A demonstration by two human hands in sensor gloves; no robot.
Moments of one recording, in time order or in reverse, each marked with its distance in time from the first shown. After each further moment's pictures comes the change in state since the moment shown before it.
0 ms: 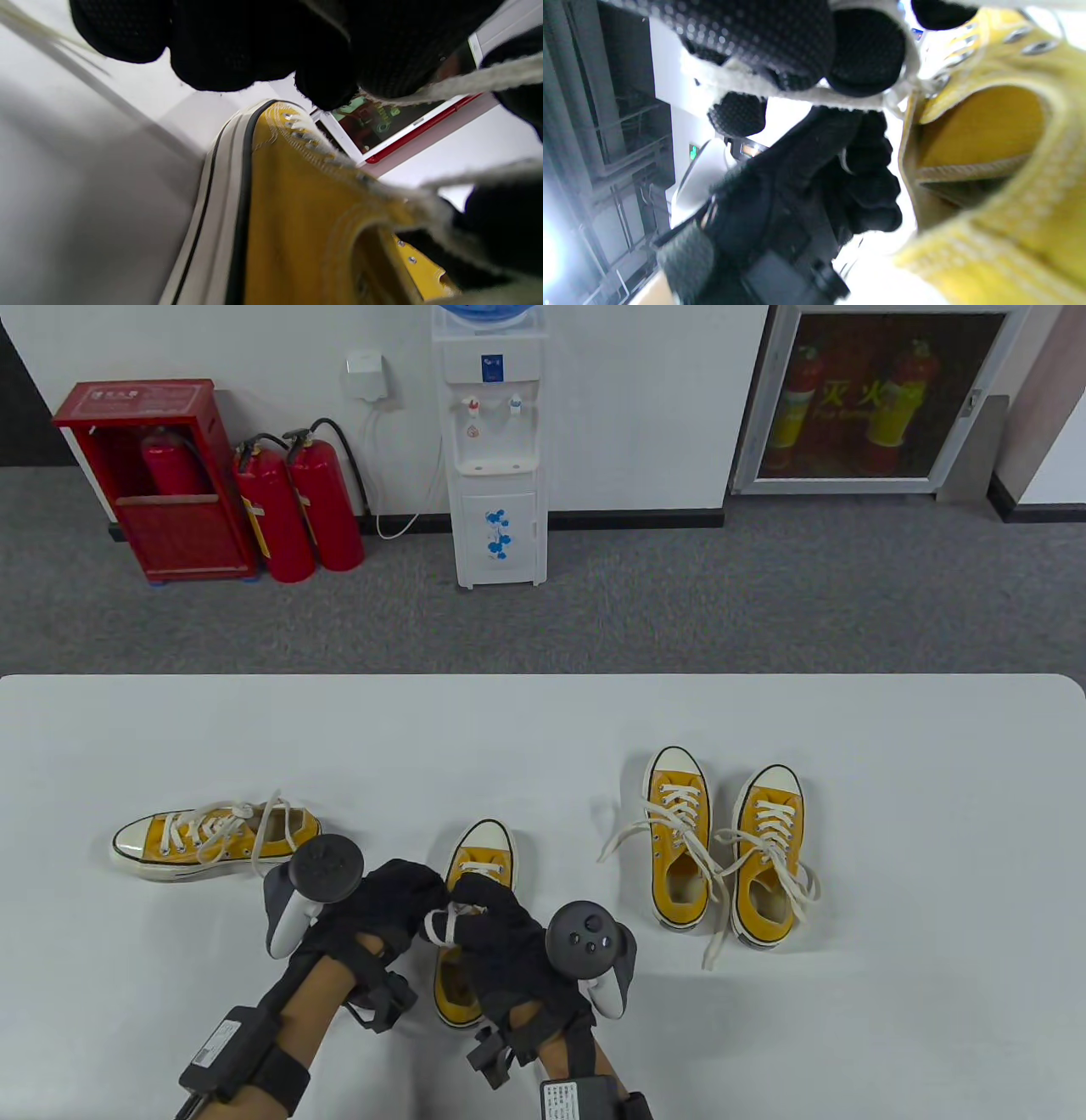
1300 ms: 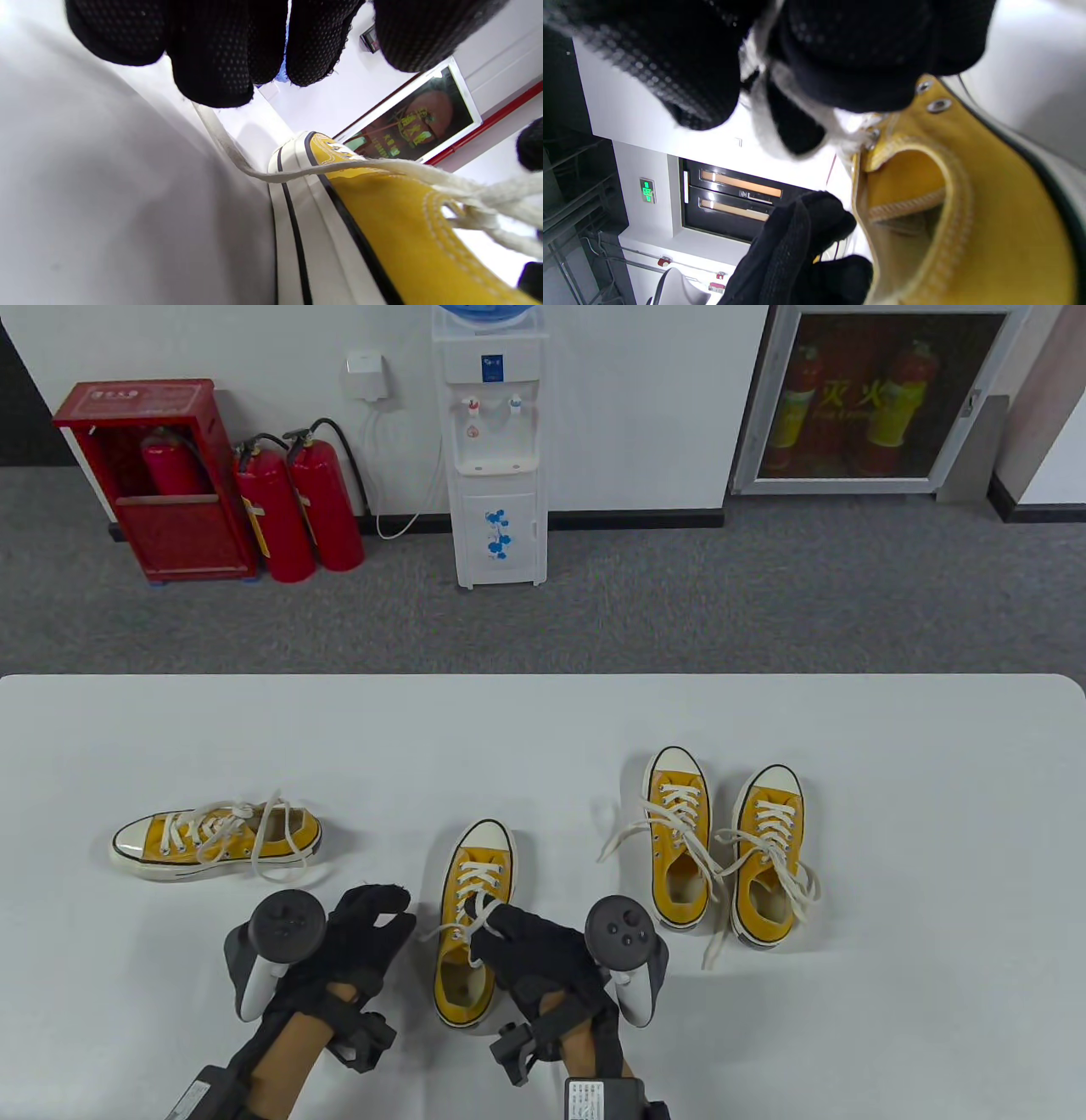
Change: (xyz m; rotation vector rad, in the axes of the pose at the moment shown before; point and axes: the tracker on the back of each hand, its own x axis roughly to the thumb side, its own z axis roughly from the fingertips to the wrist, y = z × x) left_hand -0.034 0.000 0.042 0.171 0.000 0.045; right_hand -0.018 -0.021 0.009 -0.029 0.196 -0.083
